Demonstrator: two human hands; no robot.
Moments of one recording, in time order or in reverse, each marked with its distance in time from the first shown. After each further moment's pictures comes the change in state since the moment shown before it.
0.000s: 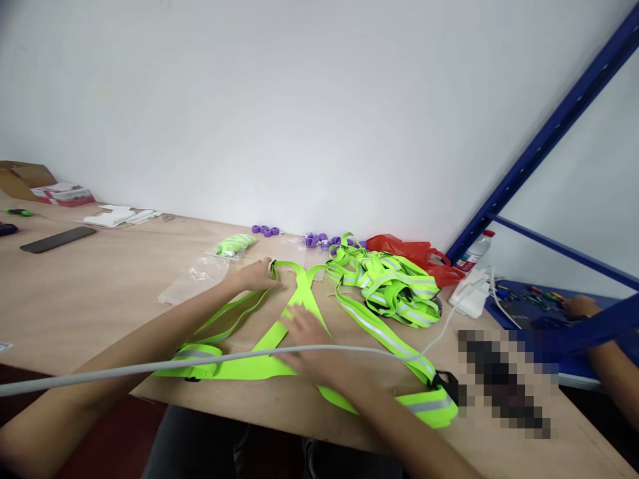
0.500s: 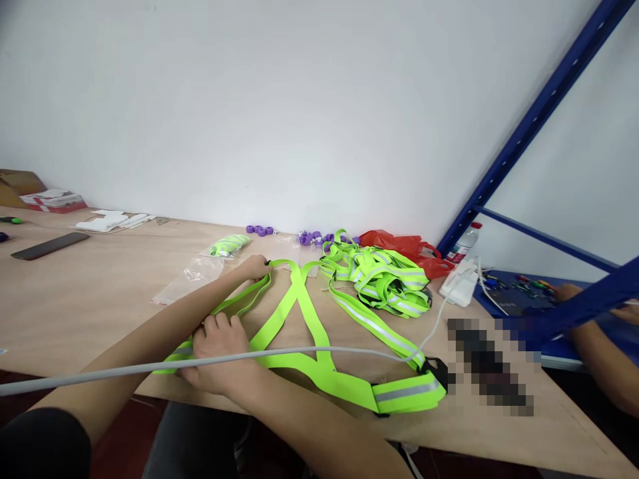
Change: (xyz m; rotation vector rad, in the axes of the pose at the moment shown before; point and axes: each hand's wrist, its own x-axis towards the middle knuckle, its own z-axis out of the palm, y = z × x) left_hand 0.031 0.007 -0.003 0.026 -0.217 -0.109; right_hand 0.082 -0.127 0.046 -0.184 0.094 -0.139
